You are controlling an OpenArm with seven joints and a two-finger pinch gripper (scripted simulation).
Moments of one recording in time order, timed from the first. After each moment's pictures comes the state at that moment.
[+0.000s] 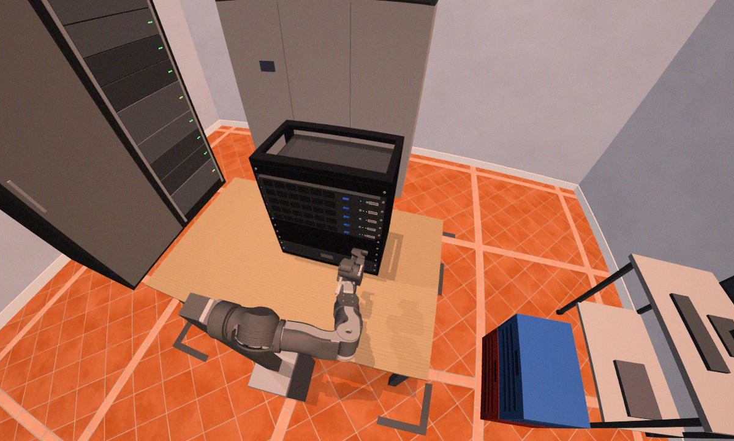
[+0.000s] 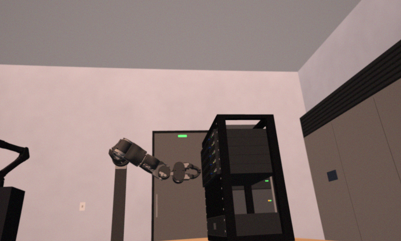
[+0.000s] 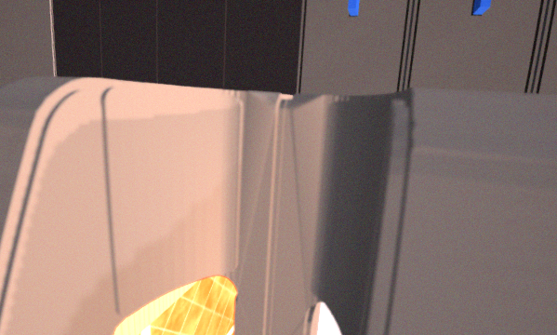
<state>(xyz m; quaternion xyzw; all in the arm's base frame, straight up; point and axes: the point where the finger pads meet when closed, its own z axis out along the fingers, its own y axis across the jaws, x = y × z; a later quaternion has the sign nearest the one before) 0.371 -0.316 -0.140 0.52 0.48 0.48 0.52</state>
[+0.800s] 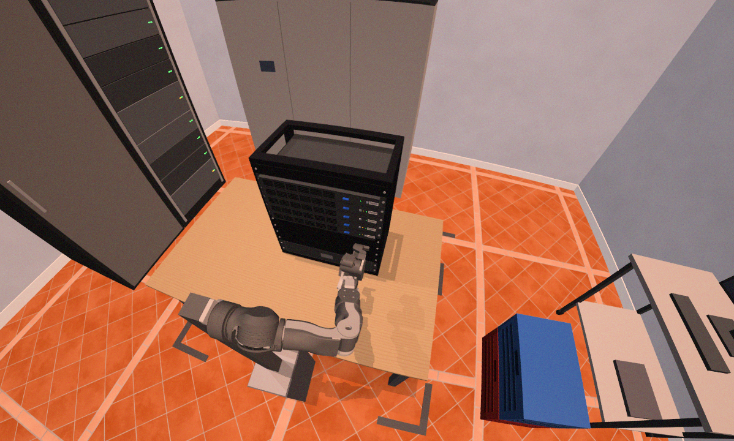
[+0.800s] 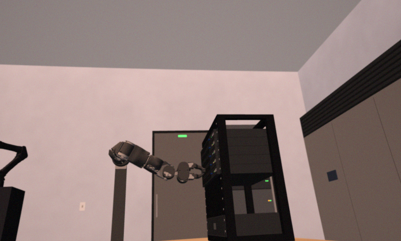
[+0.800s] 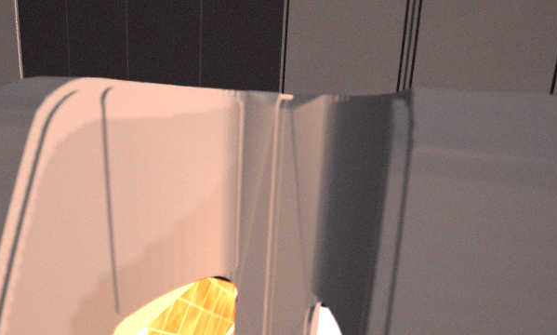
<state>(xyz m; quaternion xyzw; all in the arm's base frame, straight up) 0.391 -0.318 -0.139 0.52 0.48 0.48 0.52</state>
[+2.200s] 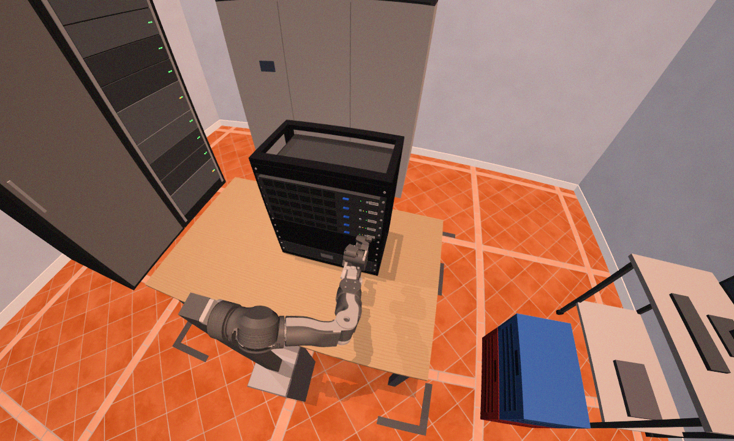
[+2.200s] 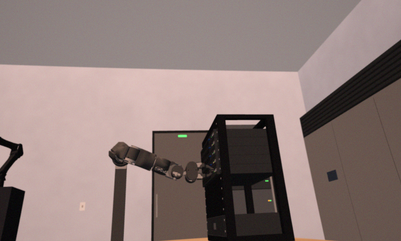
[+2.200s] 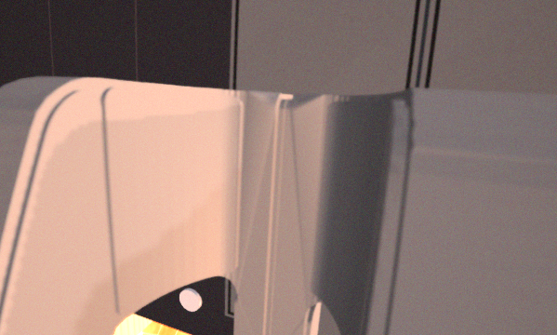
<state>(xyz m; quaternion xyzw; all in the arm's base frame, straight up) 0.431 -0.322 -0.139 0.52 0.48 0.48 0.52</state>
